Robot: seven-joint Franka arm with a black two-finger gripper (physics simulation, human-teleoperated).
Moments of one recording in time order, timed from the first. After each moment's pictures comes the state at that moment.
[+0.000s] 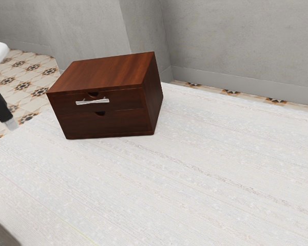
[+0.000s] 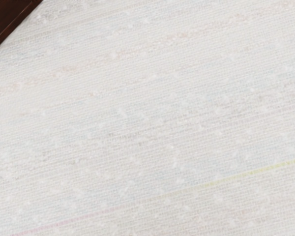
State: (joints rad) arm -0.89 -0.69 0.84 -1.71 0.58 1.38 0.32
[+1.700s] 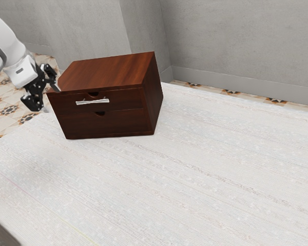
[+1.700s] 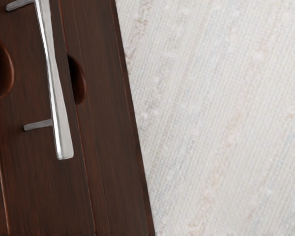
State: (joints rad) arm -1.52 -0.88 1.42 -1.41 1.00 1.69 1.31
